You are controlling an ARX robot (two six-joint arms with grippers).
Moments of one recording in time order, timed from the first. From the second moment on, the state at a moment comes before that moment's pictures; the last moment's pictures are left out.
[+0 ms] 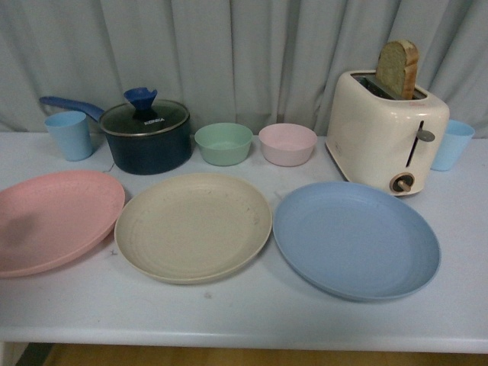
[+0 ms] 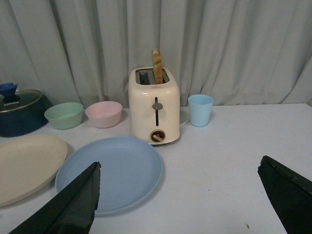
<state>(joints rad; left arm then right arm) 0.40 2.15 1.04 0.39 0.14 -0.01 0.00 0.00 0.01 0.00 0.00 0.00</state>
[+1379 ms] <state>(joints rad) 0.44 1.89 0.96 0.34 0.10 0.08 0.00 0.00 0.01 0.00 0.00 0.00</state>
